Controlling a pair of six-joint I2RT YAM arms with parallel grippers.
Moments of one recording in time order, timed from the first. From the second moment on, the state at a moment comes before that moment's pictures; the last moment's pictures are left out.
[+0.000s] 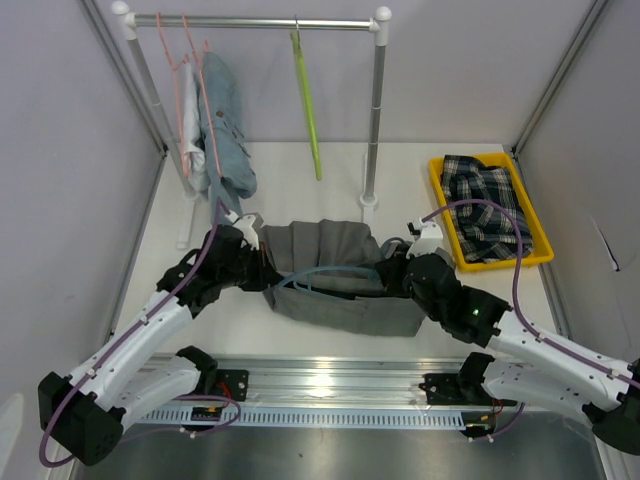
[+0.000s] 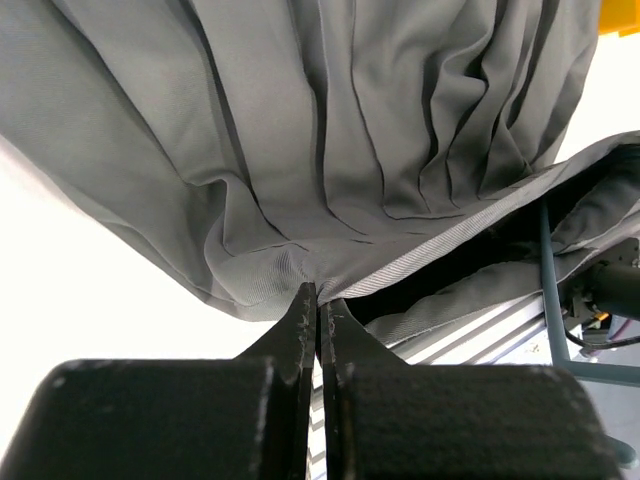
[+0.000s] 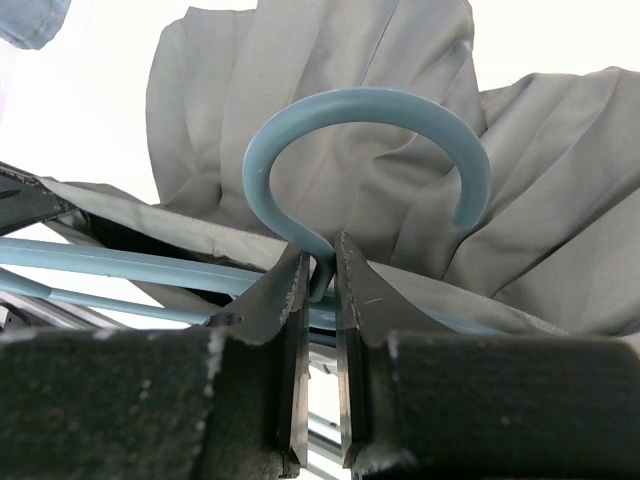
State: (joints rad) left arm -0.50 0.91 0.75 -0.58 0.17 -0.52; right arm 0.96 0.85 0.72 -0.29 0.46 0.63
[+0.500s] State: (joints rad) left arm -0.49 0.86 0.76 -0.60 0.23 -0.49; right arm 0.95 1.00 0.78 -0.30 0.52 0.66
